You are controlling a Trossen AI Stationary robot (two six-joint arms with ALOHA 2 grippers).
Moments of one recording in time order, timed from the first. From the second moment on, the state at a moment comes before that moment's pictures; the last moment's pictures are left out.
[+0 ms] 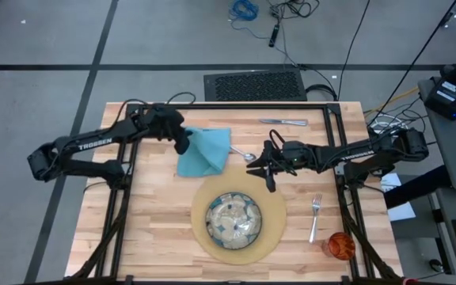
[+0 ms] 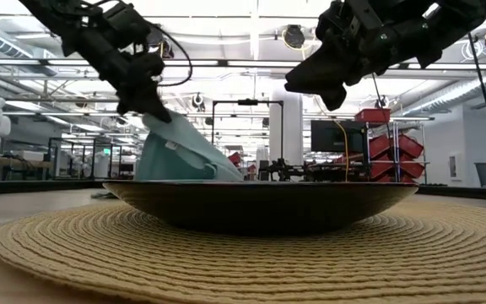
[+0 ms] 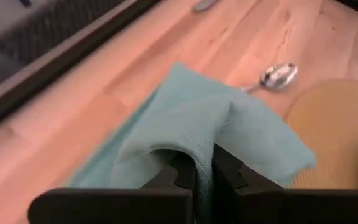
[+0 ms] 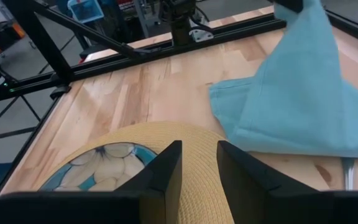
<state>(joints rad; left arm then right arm) 0.60 1.11 0.69 -0.28 0.16 -0.09 -0.05 1.31 0.59 0.39 -0.08 0.23</state>
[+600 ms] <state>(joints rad) 0.65 1.32 0.84 -0.23 0.15 0.13 -0.06 1.31 0.59 0.37 -0.08 0.23</state>
